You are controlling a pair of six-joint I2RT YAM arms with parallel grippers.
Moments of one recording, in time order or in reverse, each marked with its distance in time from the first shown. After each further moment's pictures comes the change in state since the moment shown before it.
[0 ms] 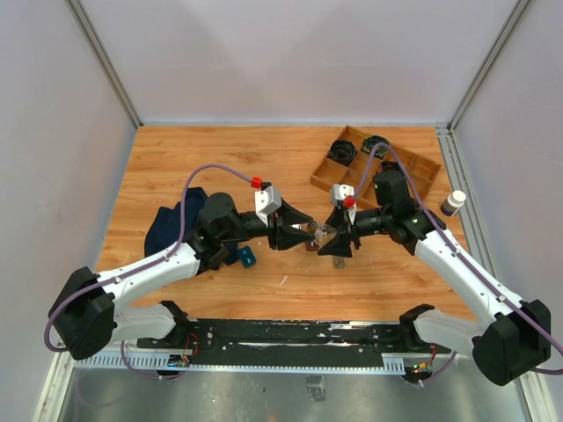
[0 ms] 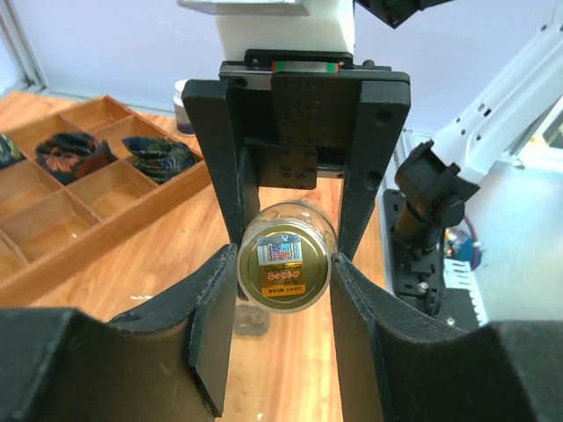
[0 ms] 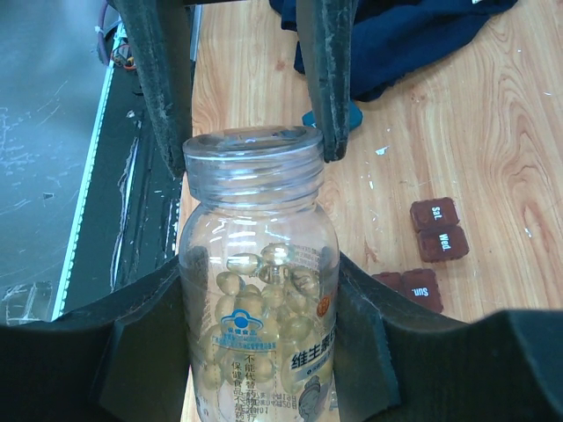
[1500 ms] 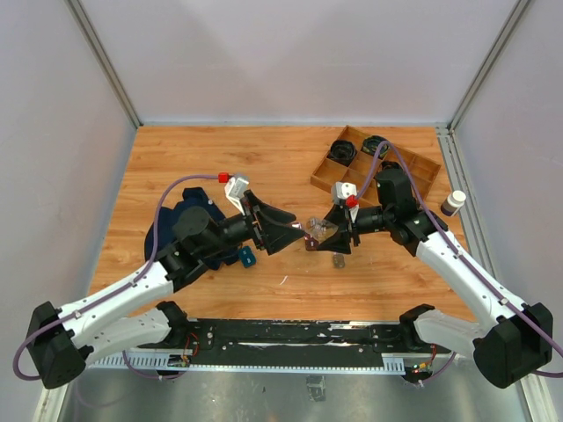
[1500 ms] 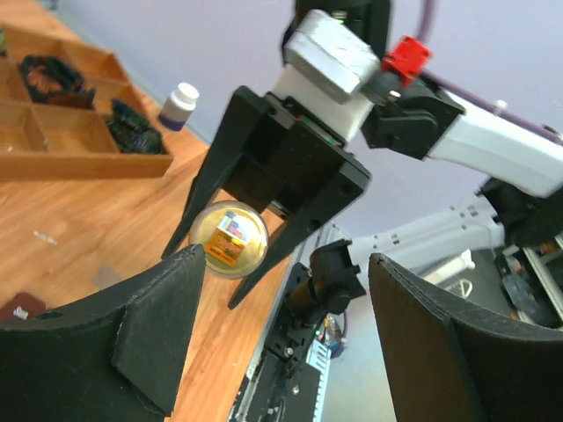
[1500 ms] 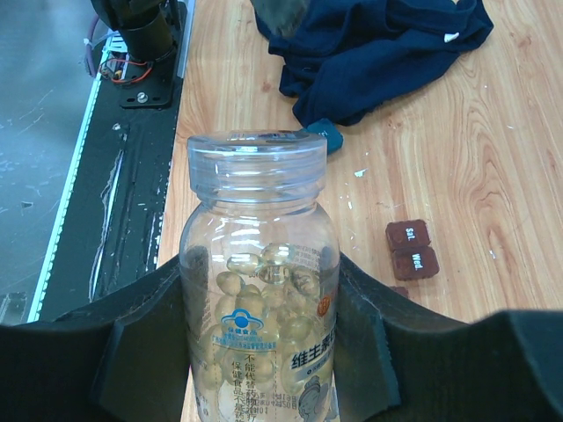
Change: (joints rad) left arm -0.026 -0.284 -0.041 -0.150 -0.289 -0.495; right arm -0.007 -0.018 -0.002 0.063 -0.007 -0.003
